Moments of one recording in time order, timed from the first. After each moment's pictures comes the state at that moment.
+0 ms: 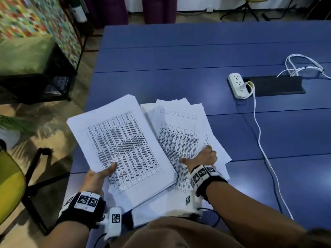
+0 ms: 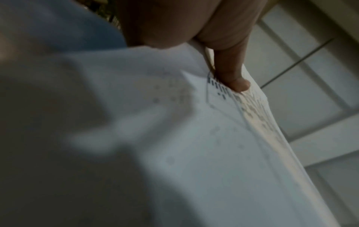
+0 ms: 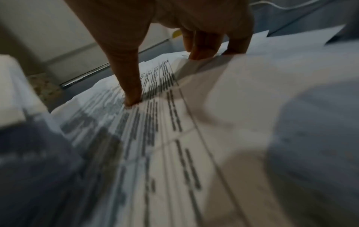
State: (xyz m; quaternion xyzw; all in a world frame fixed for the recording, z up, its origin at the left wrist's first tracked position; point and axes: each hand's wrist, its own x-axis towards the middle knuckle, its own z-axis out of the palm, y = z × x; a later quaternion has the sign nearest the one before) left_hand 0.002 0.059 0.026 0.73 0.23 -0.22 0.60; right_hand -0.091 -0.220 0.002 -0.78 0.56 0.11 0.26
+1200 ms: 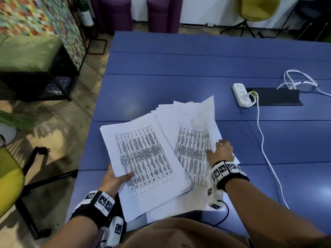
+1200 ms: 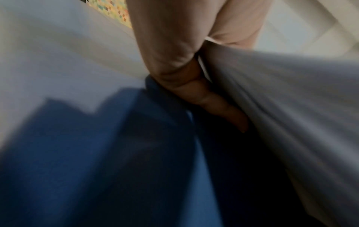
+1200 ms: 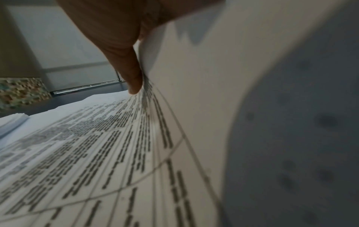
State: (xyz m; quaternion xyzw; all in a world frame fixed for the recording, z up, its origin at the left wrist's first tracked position) left_hand -0.003 0.075 -0.020 0.67 0.12 -0.30 0.67; right_hand -0.097 -0.263 0.004 -0.87 0.46 0.02 0.18
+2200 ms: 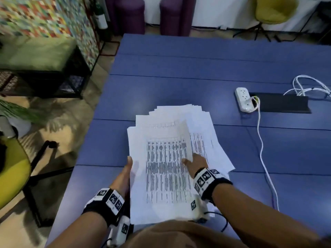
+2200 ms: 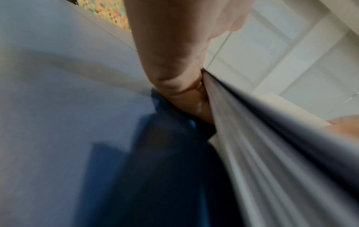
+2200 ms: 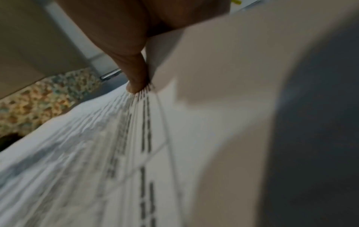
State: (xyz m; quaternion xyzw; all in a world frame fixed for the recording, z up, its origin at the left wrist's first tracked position) left_hand -0.038 0.023 -0.022 0.57 0.21 -0.44 0.66; right_hand -0.093 -0.223 0.027 -0.84 0.36 0.17 0.37
